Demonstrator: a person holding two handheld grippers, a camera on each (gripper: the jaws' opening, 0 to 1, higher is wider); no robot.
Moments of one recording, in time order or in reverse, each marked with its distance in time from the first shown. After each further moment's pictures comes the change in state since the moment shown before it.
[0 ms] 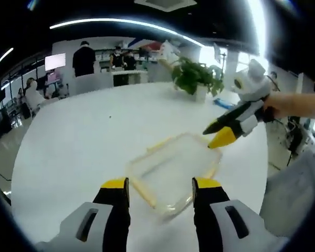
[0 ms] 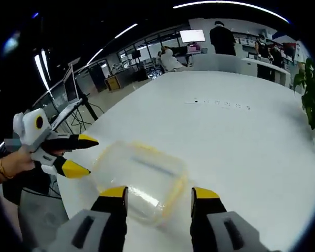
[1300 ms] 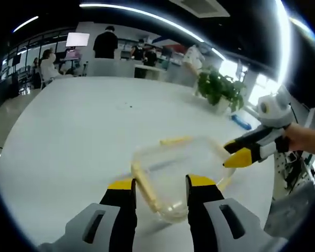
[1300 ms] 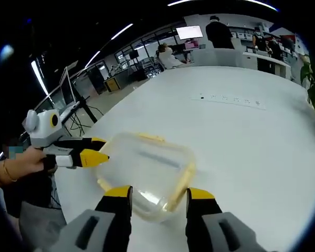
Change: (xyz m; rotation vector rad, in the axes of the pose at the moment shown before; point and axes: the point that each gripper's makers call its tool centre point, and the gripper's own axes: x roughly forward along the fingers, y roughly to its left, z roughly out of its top) left arm 0.031 0.062 0.000 -0.225 -0.022 0.049; right arm 0.045 0.009 0.022 0.023 0.006 0.013
